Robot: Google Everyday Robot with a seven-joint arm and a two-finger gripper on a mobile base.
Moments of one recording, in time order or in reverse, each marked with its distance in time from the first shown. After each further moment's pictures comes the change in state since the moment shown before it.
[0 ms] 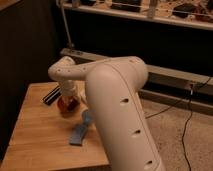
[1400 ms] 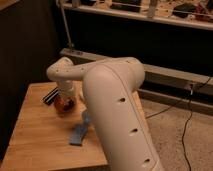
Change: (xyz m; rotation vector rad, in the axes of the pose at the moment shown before) arm 0.004 0.007 0.007 -0.008 0.022 -0.009
